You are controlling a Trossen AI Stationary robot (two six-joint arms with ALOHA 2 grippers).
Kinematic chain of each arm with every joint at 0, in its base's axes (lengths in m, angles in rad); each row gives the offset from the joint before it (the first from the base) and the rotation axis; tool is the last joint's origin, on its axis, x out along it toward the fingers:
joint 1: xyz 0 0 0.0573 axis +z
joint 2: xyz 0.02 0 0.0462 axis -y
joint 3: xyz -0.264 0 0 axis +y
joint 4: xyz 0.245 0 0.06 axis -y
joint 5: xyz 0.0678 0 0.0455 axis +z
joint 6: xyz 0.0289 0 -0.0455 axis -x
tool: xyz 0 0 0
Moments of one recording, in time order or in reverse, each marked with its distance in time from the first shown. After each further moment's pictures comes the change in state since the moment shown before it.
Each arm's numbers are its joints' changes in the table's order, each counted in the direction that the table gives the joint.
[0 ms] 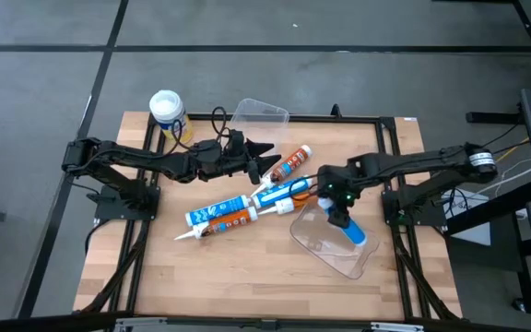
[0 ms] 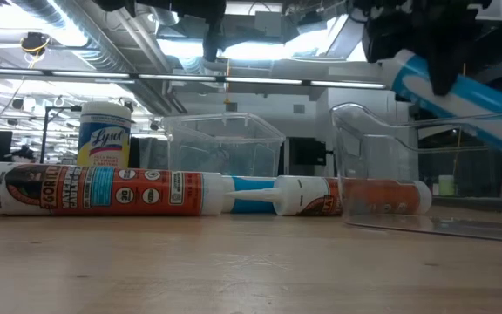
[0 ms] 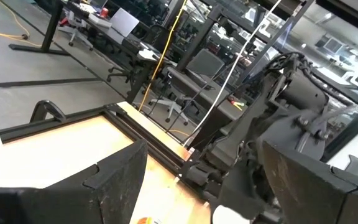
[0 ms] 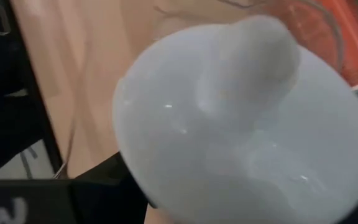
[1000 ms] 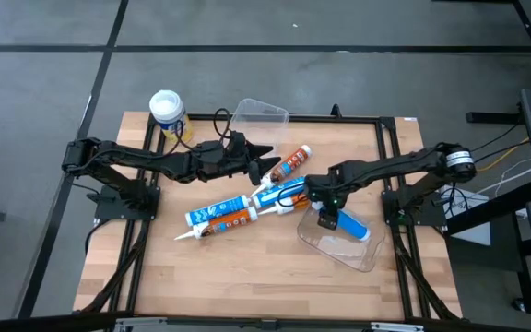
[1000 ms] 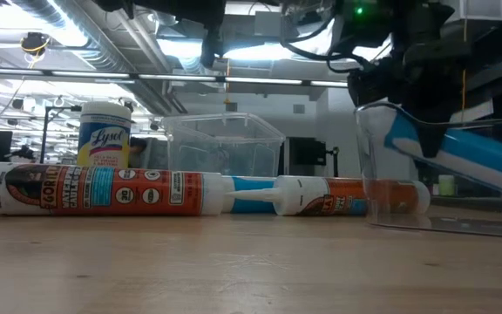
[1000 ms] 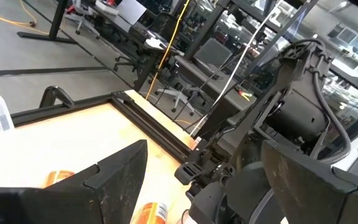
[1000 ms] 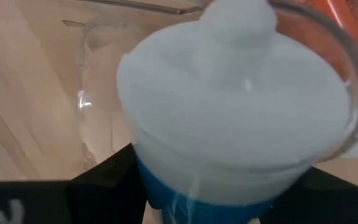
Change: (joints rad) left arm 0.000 0.000 0.000 -0.057 0.000 0.025; right arm 0.000 -0.202 0.000 0.011 -0.123 -0.024
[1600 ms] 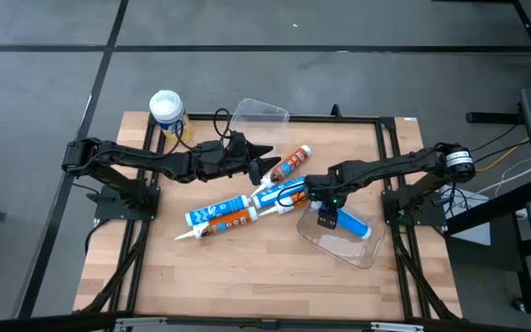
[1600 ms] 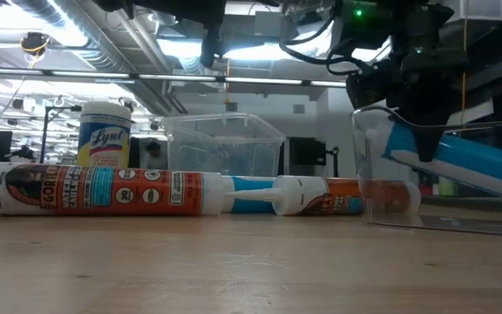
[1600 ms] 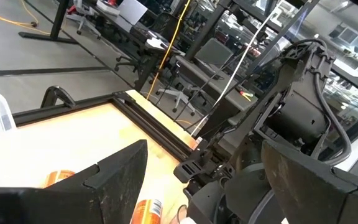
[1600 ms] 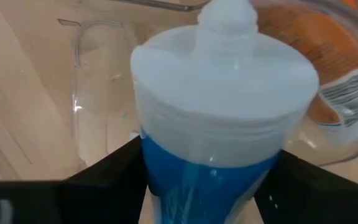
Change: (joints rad) left arm 0.000 0.000 0.000 -0.001 0.003 -0.002; right arm 0.000 -0.003 0.002 0.002 -0.034 0.001
